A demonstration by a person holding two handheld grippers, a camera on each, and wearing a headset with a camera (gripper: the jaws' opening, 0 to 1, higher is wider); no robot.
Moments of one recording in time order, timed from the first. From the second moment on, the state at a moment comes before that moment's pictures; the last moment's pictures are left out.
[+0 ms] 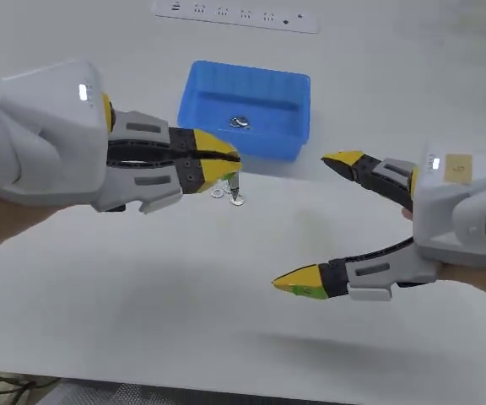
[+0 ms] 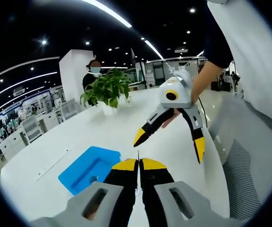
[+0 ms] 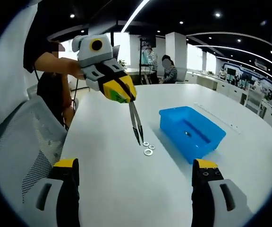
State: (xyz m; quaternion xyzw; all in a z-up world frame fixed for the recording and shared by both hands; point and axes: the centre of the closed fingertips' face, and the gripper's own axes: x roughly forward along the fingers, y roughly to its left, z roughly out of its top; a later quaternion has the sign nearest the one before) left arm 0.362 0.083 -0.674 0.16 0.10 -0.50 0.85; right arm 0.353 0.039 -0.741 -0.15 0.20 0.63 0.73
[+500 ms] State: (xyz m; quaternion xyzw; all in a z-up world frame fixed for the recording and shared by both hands) left arm 0.372 0.080 -0.695 0.15 0.11 -0.50 0.84; right arm 0.344 0.033 -0.761 -0.14 0.22 0.63 0.73
